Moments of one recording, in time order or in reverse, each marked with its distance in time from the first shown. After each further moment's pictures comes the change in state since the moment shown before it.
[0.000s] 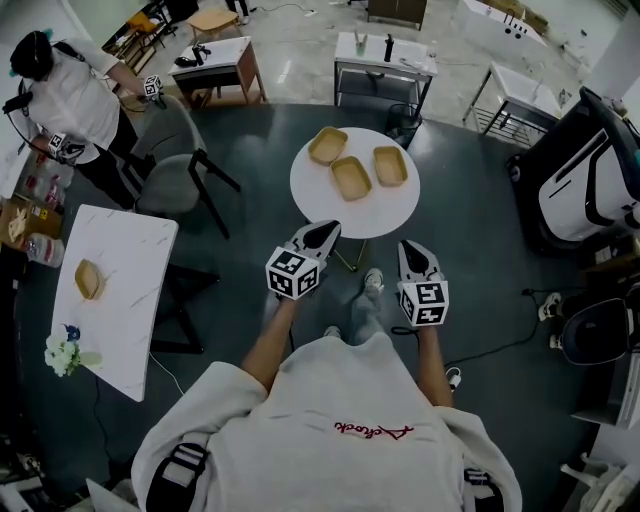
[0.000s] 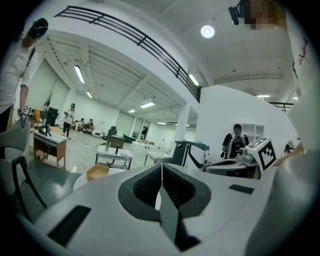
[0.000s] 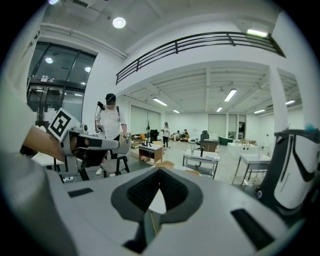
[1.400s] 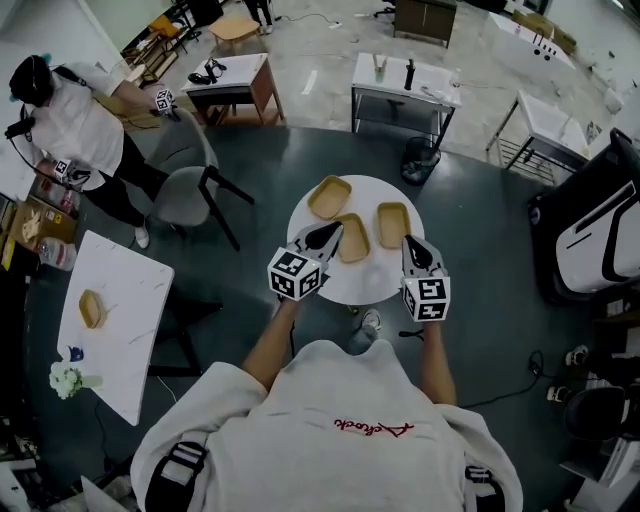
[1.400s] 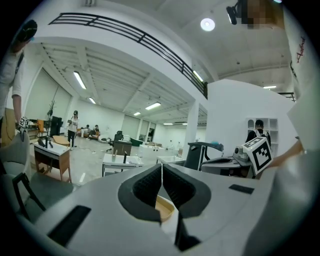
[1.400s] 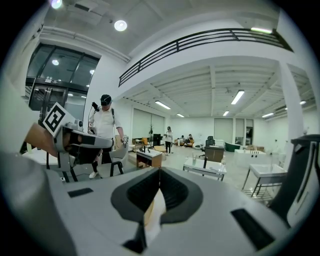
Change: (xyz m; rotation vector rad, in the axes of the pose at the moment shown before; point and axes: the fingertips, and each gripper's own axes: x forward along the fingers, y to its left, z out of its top) left arm 0.166 0.108 0.080 0.052 -0.009 0.089; right arm 0.183 -0.138 0.076 -0.046 -0.053 0.060
